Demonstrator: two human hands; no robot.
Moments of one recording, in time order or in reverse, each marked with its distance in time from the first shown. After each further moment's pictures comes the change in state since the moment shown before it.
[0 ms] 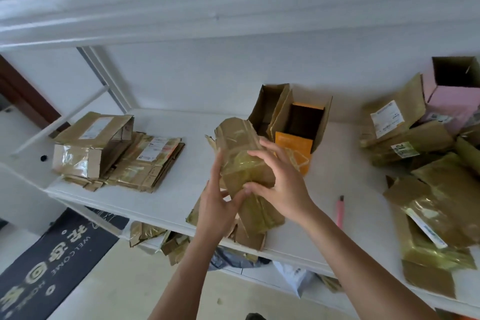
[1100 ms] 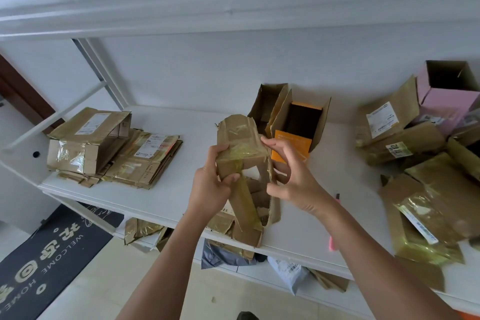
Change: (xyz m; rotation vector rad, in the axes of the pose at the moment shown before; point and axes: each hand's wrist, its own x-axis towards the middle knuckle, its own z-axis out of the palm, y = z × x) left_hand 0.030 0.004 -0.017 0.094 -0.049 -0.020; right_hand -0.005 -0.006 -0.031 0.490 -0.250 0.258
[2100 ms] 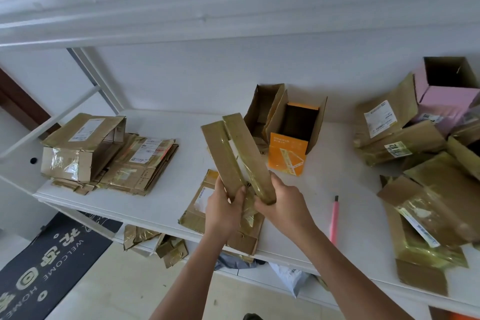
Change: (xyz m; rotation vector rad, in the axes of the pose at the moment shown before) left_hand -0.017 -0.011 0.050 0.069 0.024 -0.313; right_hand -0.007 0.050 0.027 -0.566 0.235 0.165
